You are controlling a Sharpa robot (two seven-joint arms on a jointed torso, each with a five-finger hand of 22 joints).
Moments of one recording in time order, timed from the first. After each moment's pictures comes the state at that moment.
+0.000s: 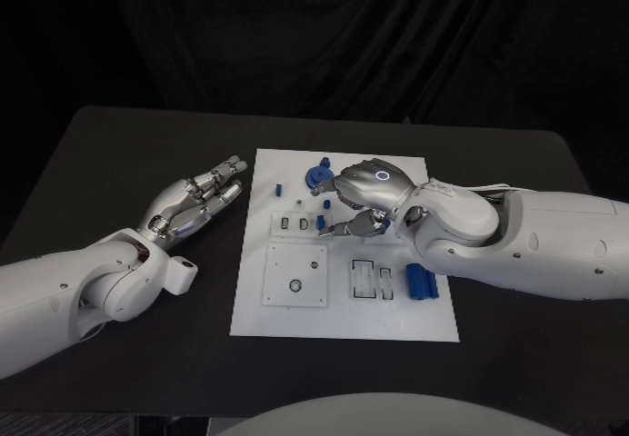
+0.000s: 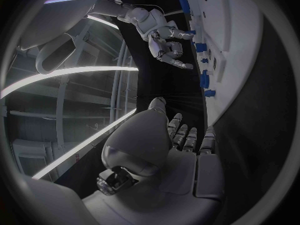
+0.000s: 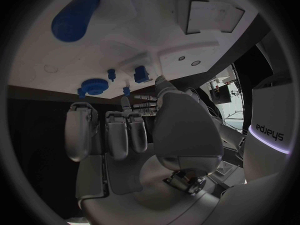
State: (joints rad) left arm 1.21 -0.95 -0.21 1.51 -0.35 -0.15 0.68; left_hand 1.50 0.25 -0.24 0.29 0.54 0.35 0.09 0.04 0.04 0.06 0.06 0.03 0.02 0.00 0.06 0.00 0.00 0.16 0.01 0.21 0.01 0.01; right arm 1.35 -0.84 -0.24 1.75 -1.82 -0.46 -0.26; right_hand 1.22 -0.22 0.11 0.30 0.05 0.70 0.12 0.06 0.30 1.46 0.02 1.57 1.31 1.46 -0.05 1.57 1.31 0.04 1.47 0.06 1.39 1.31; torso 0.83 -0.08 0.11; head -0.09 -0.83
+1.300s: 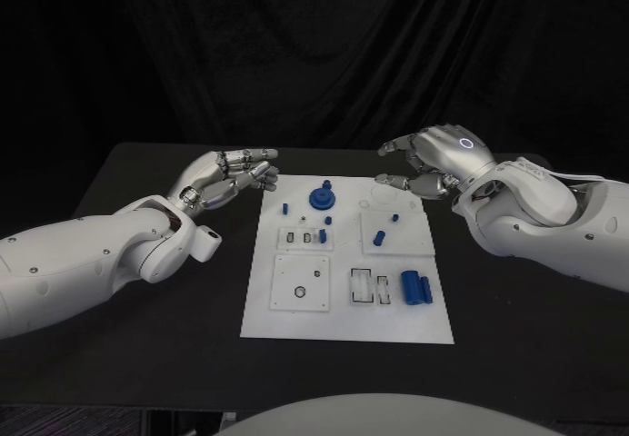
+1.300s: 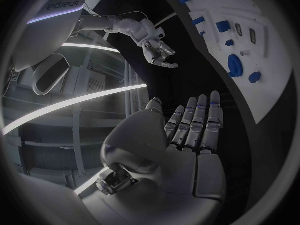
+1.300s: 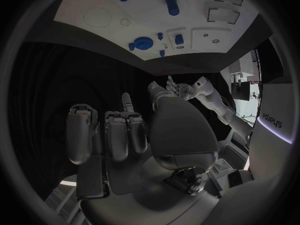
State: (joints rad) left arm 1.28 -0.83 -0.21 1.41 -0.49 -0.22 0.66; left_hand 1.39 0.27 -0.25 0.29 0.34 0.55 0.16 0.06 0.06 0.63 0.26 0.43 0.11 0.71 0.21 0.28 0.17 0.15 0.65 0.28 0.38 0.16; right arm 1.40 -1.00 -0.25 1.69 -1.74 -0.64 -0.22; right_hand 1.23 -0.08 0.19 0.27 0.09 0.80 0.11 0.08 0.27 1.46 0.02 1.57 1.31 1.46 -0.05 1.57 1.31 0.04 1.47 0.06 1.44 1.31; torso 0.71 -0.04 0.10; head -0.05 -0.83
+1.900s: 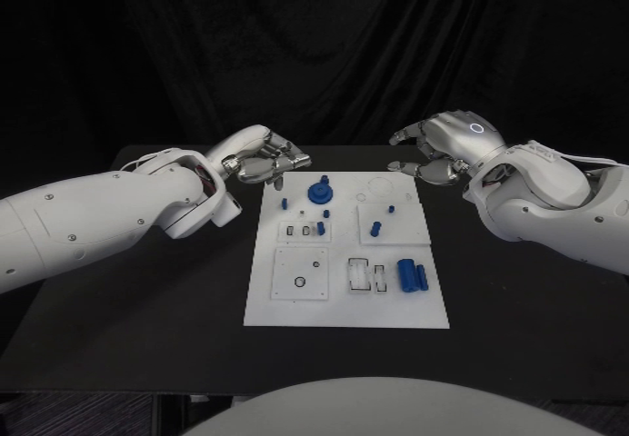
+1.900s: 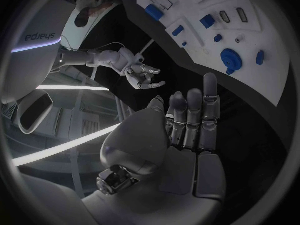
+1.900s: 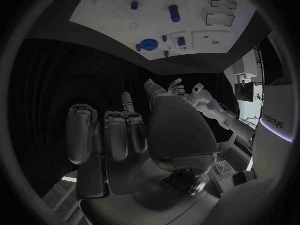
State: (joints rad) left arm 1.36 -0.74 -0.21 1.40 -0.84 -0.27 0.37; left_hand 1.46 0.24 -0.17 0.29 0.33 0.87 0.17 0.15 0.09 1.01 0.10 1.22 0.84 0.95 0.06 1.26 0.73 0.17 0.90 0.16 0.88 0.48; right arm 1.40 -0.99 -0.25 1.65 -1.72 -0.60 -0.21; right_hand 1.29 -0.07 0.19 0.24 0.11 0.82 0.11 0.08 0.27 1.46 0.02 1.57 1.31 1.46 -0.05 1.57 1.31 0.04 1.47 0.06 1.44 1.31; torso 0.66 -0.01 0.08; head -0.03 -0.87
